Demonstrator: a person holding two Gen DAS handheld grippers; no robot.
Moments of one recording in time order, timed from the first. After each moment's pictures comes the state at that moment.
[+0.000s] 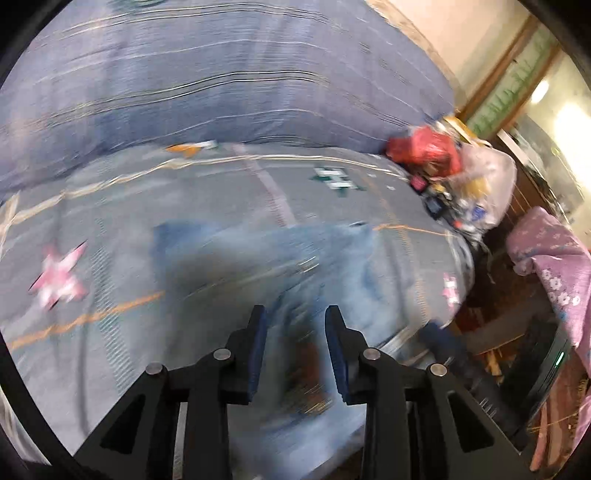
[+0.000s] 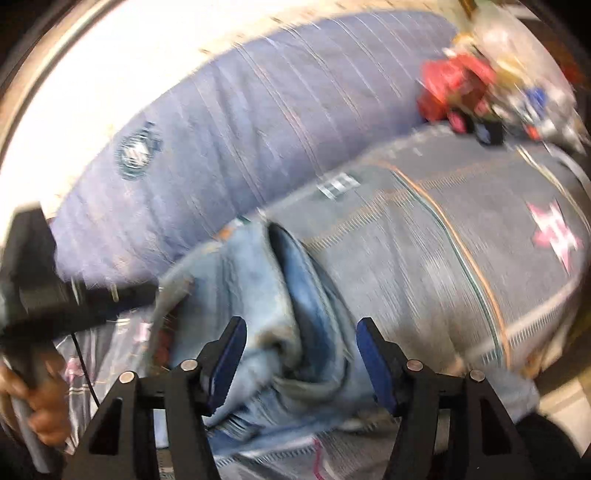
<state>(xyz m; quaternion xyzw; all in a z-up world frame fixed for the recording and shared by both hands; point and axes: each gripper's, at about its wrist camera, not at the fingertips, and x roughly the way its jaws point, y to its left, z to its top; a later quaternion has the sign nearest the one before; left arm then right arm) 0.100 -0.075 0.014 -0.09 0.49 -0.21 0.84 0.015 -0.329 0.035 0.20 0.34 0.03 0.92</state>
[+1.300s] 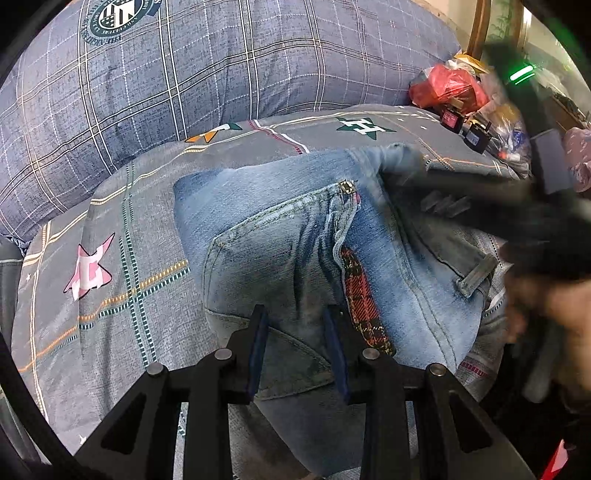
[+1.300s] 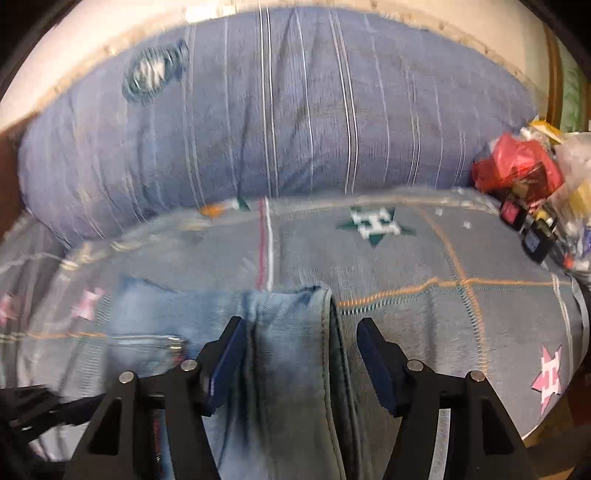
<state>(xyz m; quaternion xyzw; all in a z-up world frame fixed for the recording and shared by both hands) 0.074 -0.106 -0.032 0.07 0.48 -0.16 0.86 0.139 -0.276 0.035 0.00 0.42 0.00 0.91</state>
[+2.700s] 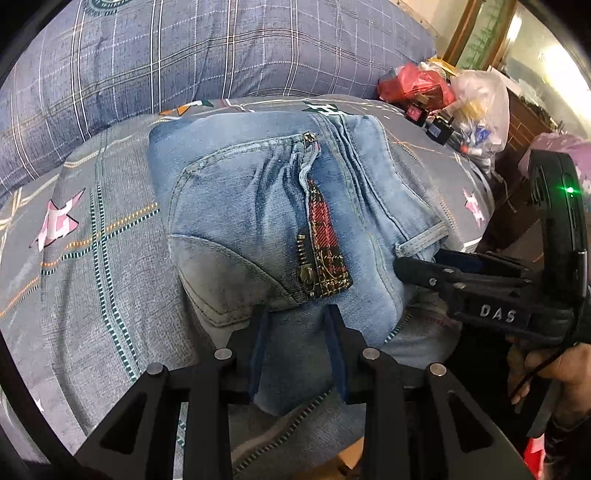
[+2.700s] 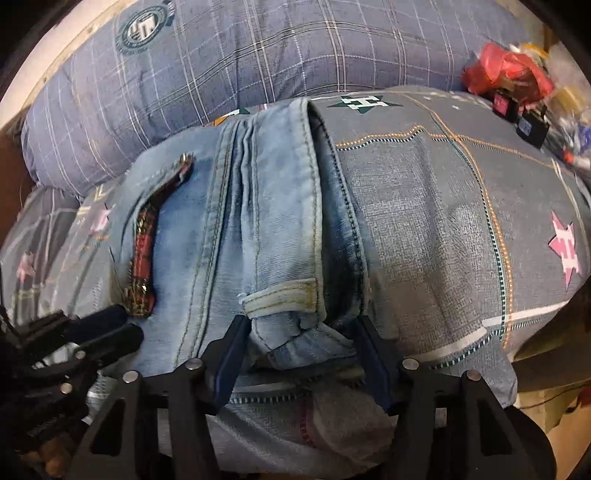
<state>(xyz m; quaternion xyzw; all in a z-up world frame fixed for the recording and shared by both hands) 0.038 -0.094 -0.045 0.01 0.50 -0.23 0.83 0.048 -0.298 -0.002 0.07 0.52 0.03 0.85</state>
